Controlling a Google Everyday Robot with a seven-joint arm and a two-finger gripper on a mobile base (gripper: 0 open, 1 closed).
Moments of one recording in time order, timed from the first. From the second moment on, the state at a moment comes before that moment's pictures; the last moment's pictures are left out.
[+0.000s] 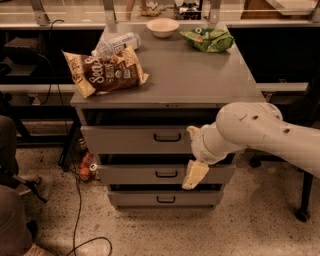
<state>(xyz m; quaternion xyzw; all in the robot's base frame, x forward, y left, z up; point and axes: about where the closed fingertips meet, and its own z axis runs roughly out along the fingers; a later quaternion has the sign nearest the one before) 0.528 -0.087 0.702 -0.65 0.71 0.02 0.26</state>
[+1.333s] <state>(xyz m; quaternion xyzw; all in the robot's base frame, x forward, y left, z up) 0.607 -0.159 0.736 -0.67 0.68 -0.14 0.26</state>
